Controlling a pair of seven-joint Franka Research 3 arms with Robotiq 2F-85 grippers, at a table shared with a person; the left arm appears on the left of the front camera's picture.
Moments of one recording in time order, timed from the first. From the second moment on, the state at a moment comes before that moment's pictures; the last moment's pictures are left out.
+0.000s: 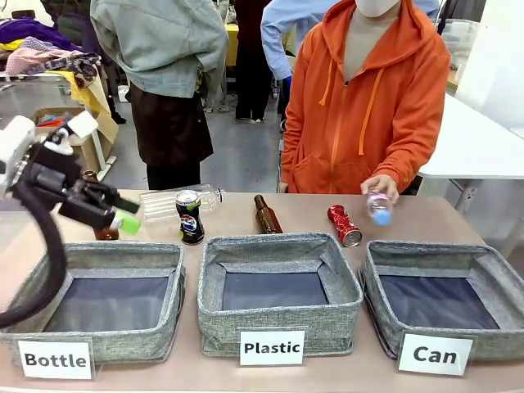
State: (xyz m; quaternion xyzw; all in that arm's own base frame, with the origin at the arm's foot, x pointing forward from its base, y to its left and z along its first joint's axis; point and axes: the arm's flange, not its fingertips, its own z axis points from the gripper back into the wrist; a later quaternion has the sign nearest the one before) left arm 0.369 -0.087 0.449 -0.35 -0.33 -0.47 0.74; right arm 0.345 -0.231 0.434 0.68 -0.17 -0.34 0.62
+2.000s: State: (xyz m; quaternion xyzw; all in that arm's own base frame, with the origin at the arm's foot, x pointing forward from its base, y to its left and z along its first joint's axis) left arm 0.489 -0.110 0.331 -0.23 -0.42 -0.46 0.75; right arm 0.345 -0.232 0.433 0.68 -0.17 -0.35 0.62
